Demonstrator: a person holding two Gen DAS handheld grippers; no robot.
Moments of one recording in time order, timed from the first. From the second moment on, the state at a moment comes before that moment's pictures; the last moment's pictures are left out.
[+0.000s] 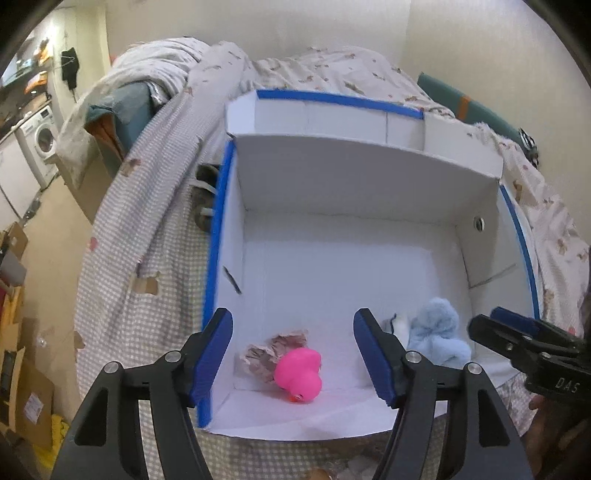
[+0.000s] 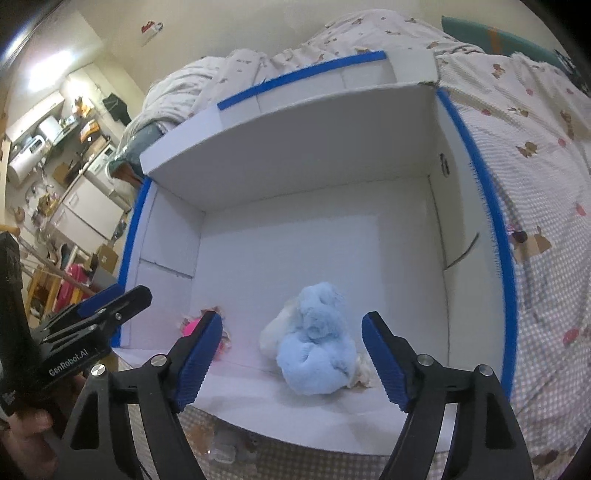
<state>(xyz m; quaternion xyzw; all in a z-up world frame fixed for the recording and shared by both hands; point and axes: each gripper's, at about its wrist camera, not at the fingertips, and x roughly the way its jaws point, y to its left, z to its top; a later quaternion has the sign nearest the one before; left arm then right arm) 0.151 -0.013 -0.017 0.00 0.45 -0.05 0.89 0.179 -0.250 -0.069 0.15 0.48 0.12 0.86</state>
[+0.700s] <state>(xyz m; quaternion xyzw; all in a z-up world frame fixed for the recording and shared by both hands) 0.113 0.009 0.006 -0.04 0.43 -0.04 0.90 0.124 -0.255 -0.046 0.13 0.42 0.10 0.89</state>
